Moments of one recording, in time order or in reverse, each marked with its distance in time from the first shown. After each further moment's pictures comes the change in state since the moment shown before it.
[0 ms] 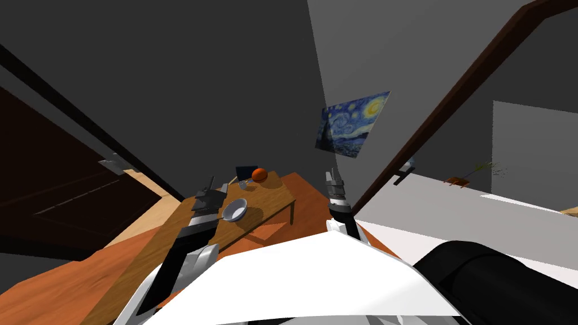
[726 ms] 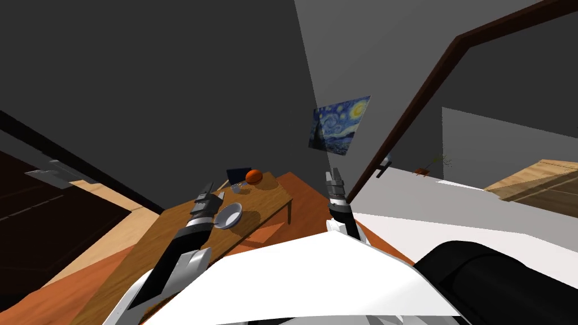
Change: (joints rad) left arm 0.009 0.029 0.070 0.046 0.038 0.193 0.027; right arm 0.000 0.000 0.000 0.000 0.000 0.000 0.000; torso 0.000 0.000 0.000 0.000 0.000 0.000
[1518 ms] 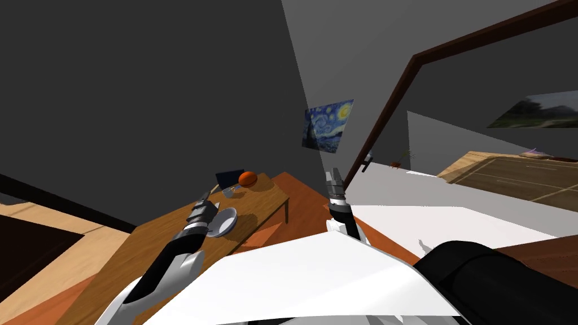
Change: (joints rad) left arm -0.002 0.003 0.073 0.058 0.038 0.219 0.024; right arm 0.000 0.000 0.000 0.000 0.000 0.000 0.000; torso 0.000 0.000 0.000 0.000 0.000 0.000
